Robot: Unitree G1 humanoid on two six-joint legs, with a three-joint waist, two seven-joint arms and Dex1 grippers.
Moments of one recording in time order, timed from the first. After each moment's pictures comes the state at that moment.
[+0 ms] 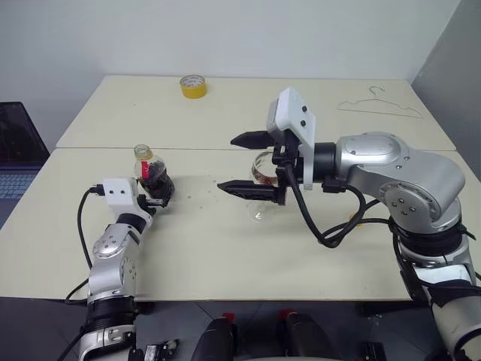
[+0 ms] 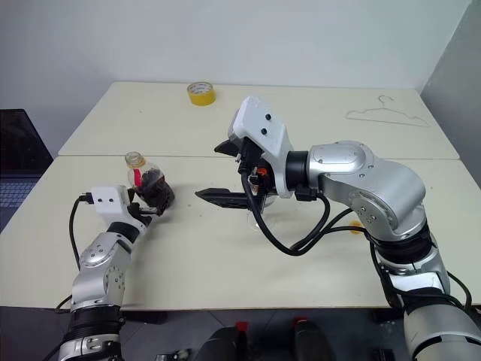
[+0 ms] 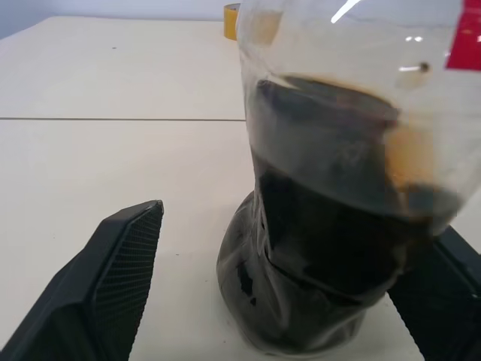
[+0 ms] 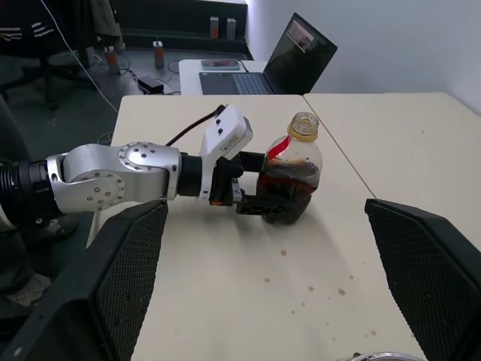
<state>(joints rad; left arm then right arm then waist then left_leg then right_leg) -0.24 0.35 0.31 0.19 -0.27 0.13 -0.30 -0.93 -0.48 0.22 -0.47 0.69 1.02 0.65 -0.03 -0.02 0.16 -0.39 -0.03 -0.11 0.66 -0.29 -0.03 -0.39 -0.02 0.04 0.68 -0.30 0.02</state>
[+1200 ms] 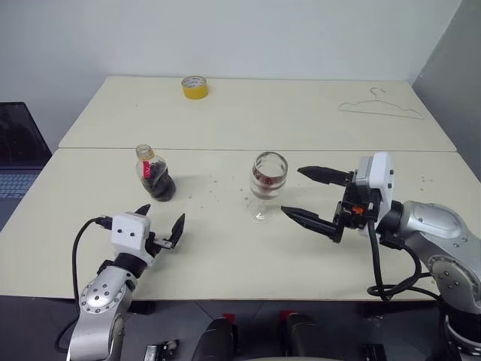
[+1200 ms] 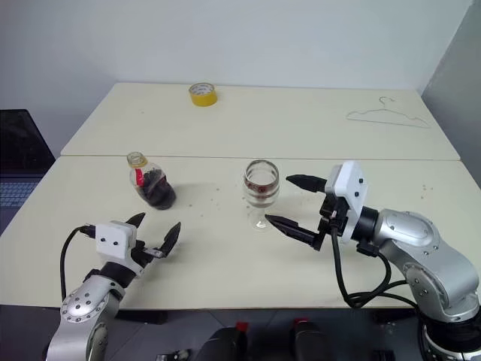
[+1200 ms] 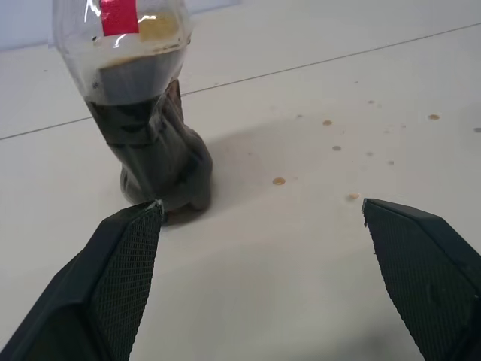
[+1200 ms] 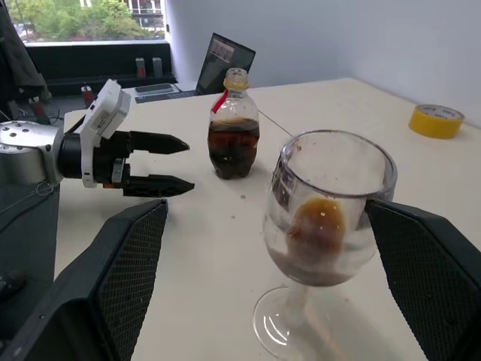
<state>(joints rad) 0.18 0.37 0.21 -0.32 -0.21 0.14 -0.36 -0.23 -0.63 -0.07 -0.69 0.68 0.66 0.70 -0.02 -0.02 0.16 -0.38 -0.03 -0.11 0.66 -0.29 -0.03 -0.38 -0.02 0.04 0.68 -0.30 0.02</state>
